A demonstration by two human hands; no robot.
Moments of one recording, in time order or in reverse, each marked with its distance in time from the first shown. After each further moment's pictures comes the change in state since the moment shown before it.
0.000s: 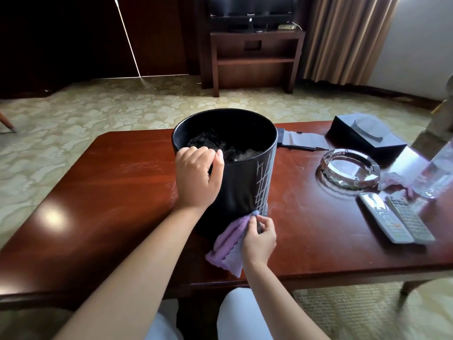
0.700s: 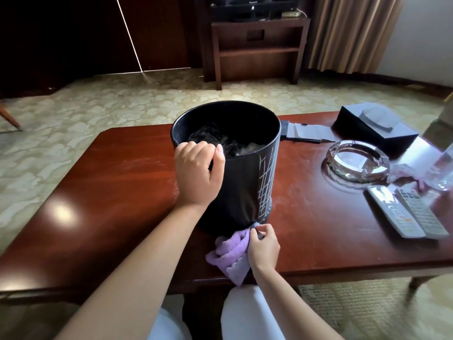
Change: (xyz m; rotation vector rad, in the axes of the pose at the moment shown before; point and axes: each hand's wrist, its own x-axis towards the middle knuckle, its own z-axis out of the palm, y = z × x) left_hand -0.002 -0.001 0.003 0.018 0.034 0.030; right_hand 0.008 0.027 -0.014 -0.310 -0.166 0.063
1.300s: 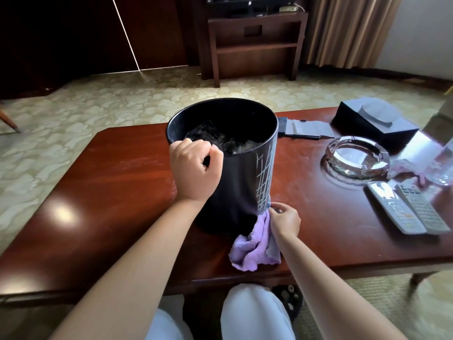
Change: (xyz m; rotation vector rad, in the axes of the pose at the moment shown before) left_hand 0.005 0.002 0.006 -0.061 0.015 -0.072; right_hand 0.073 -0.017 -0.023 -0.068 0.022 0.044
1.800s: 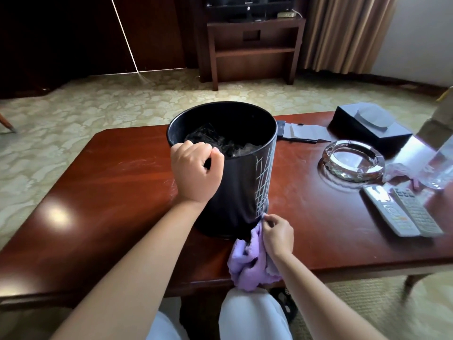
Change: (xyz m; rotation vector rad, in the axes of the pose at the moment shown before) left_hand -0.001 -0.001 0.001 -0.013 0.012 0.005; right_hand -0.027 0.015 0.001 -0.155 -0.039 -0.218
